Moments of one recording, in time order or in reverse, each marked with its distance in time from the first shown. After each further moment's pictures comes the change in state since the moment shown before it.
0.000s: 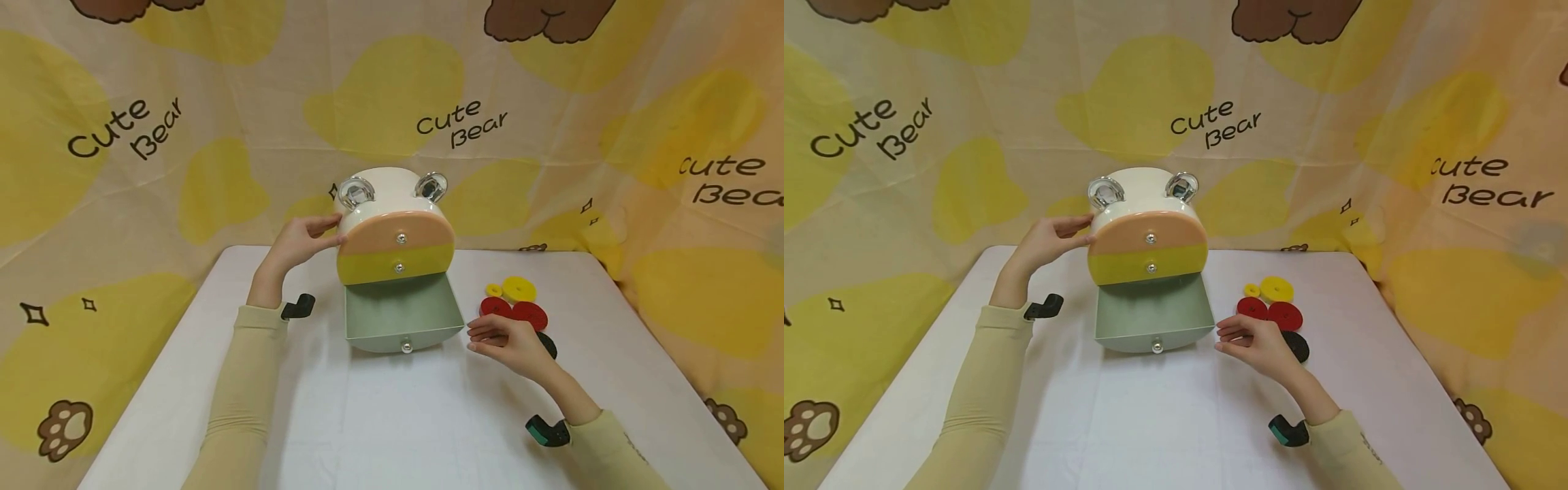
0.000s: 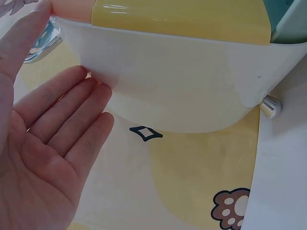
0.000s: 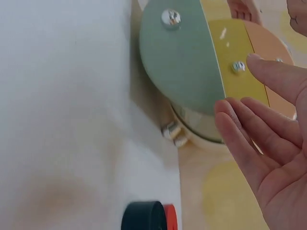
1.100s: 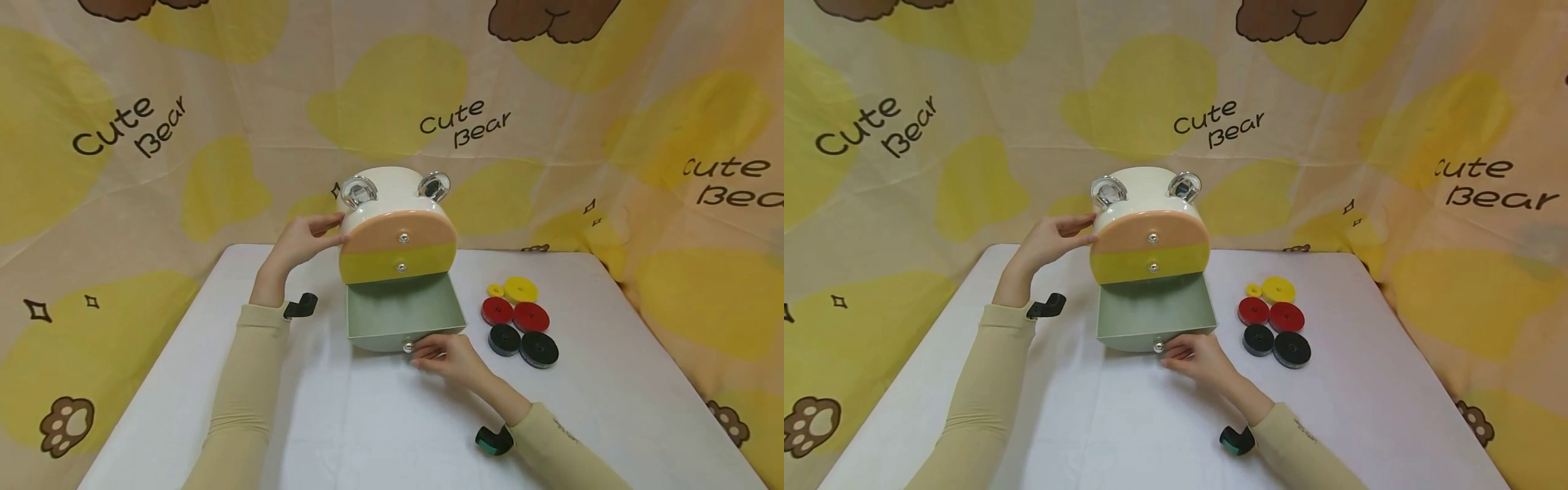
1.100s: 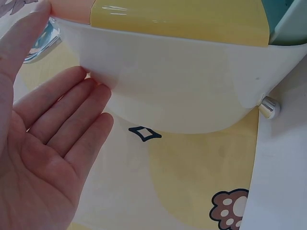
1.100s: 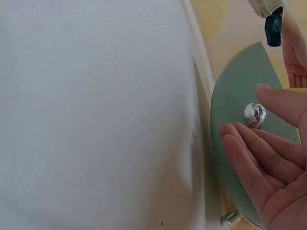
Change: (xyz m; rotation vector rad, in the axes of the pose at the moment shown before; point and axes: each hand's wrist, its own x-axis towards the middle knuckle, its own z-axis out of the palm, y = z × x) left_hand -0.001 -0.001 0.000 0.008 0.009 0.003; right_hand 0.028 -0.007 0.092 0.056 -0.132 -0.027
